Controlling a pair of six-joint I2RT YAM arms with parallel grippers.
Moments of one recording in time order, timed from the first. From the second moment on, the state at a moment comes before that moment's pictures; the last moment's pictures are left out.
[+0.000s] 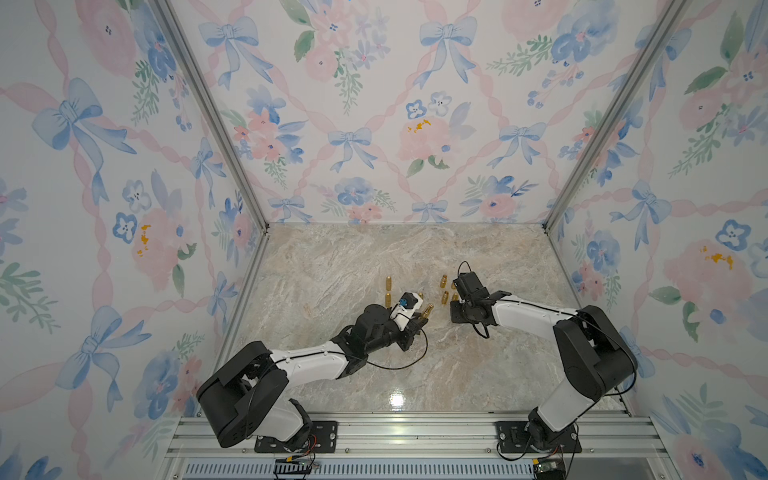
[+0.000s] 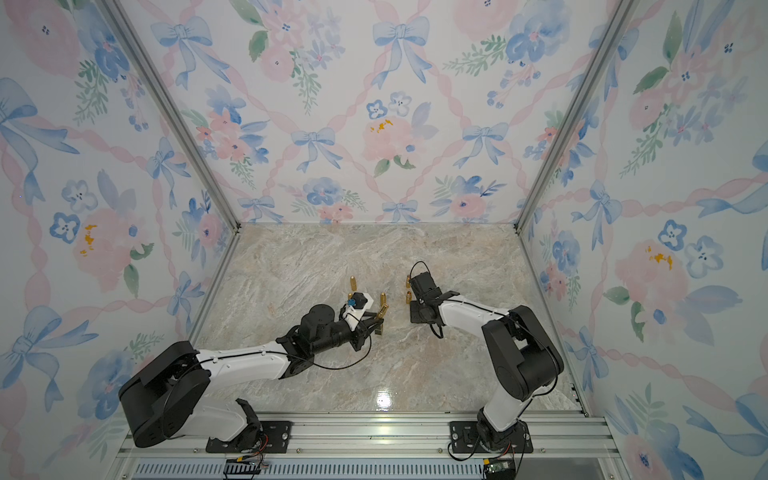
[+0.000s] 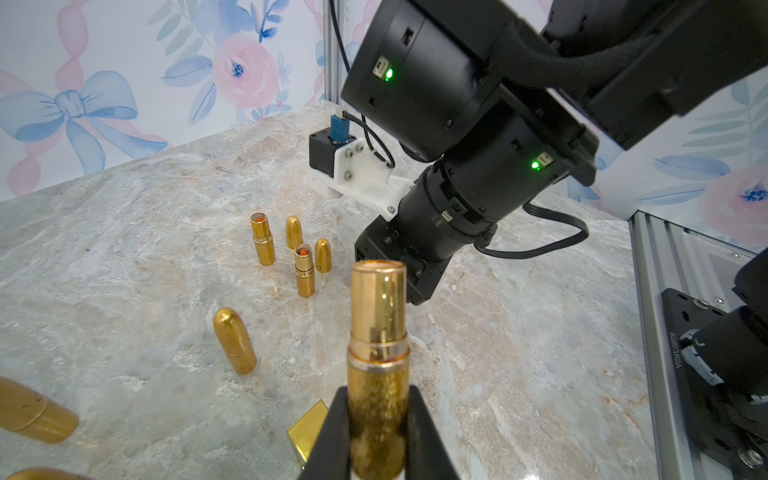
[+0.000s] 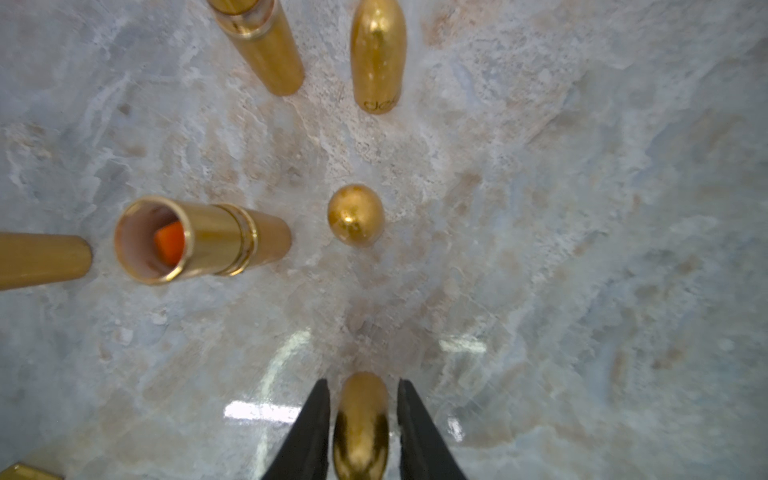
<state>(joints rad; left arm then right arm) -0.82 1.41 0.54 0.58 0.18 -0.05 0.50 1.68 0.92 -0.34 0.17 0.40</state>
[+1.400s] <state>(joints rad) -0.84 1.46 0.63 0.58 0.17 -0.06 0.56 1.36 1.06 -0.53 -0.43 0.56</state>
